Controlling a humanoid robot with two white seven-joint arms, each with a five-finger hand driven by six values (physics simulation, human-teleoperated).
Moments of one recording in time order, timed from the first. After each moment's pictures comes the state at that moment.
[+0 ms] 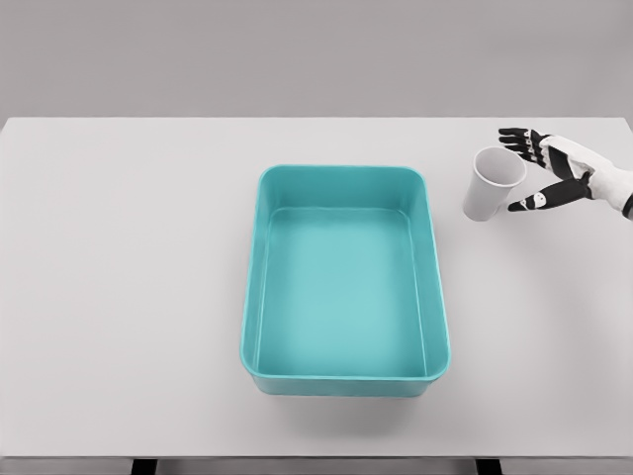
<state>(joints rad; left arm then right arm) 0.04 0.00 -0.12 0.00 0.13 -0.35 -0.09 -0.70 -0.69 0.61 -0.82 -0.46 -0.29 0.61</state>
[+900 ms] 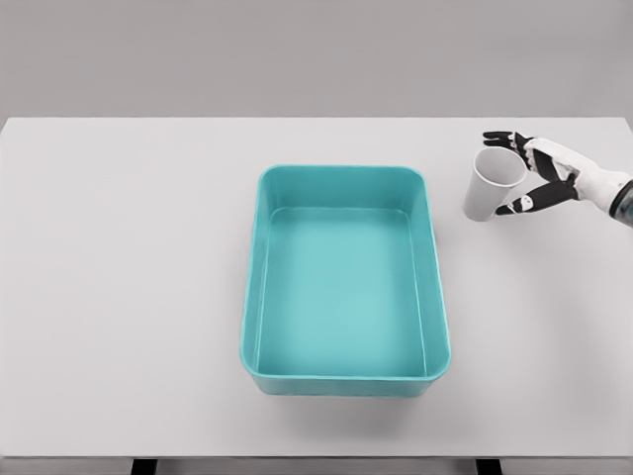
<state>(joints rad) 0.04 0.00 -0.12 0.00 0.13 -0.35 -0.09 -0.70 -0.69 0.64 -0.86 -0.46 -0.28 0.61</state>
